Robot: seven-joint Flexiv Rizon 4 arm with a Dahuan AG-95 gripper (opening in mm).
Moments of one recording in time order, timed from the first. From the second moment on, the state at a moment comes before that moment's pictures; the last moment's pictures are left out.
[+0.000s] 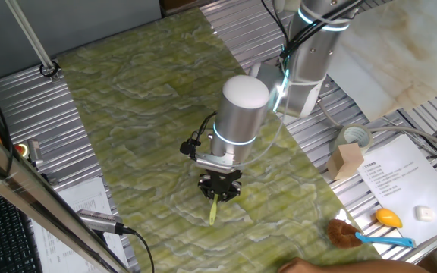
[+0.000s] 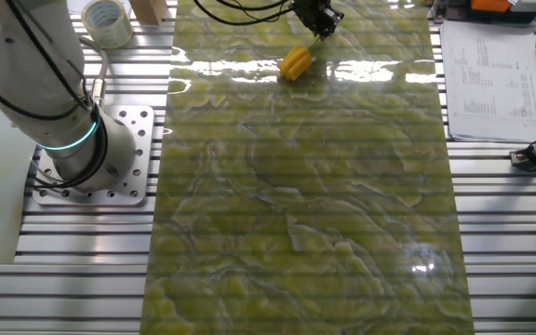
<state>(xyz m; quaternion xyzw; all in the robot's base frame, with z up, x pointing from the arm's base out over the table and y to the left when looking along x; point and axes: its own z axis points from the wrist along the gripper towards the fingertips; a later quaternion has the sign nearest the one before) 0.473 0.289 0.023 -0.42 0.90 0.01 0.13</state>
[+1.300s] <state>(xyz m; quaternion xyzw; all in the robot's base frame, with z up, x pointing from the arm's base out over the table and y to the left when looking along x) 0.474 0.290 0.021 -0.38 0.91 0.03 0.13</state>
